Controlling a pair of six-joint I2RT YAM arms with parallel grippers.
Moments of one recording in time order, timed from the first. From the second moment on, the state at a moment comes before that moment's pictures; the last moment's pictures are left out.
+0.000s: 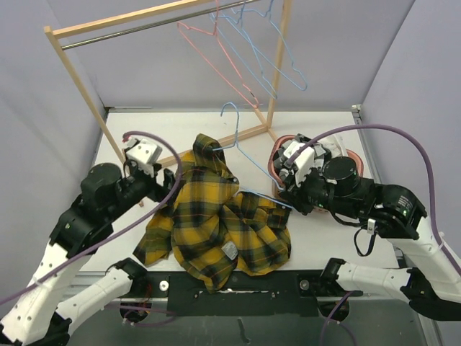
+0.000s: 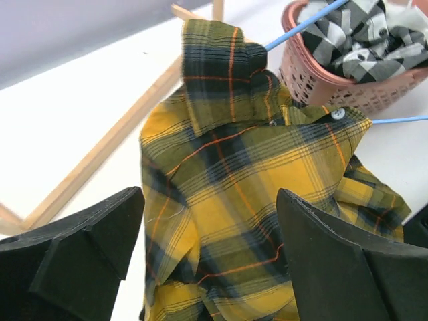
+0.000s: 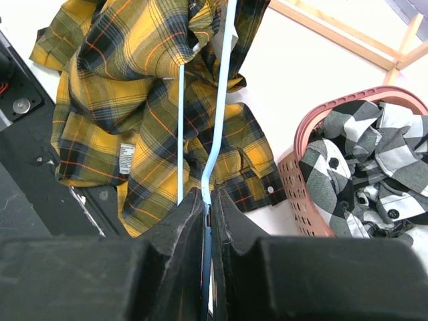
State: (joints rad) left arm -0.59 0.80 1.18 -0.67 0.04 -0.07; right arm 0.96 0.97 1.53 -1.11 0.08 -0.03
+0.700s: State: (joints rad) left arm -0.59 0.52 0.78 -0.61 -0.29 -0.07; right arm 0.96 1.16 1.82 -1.33 0.10 0.03
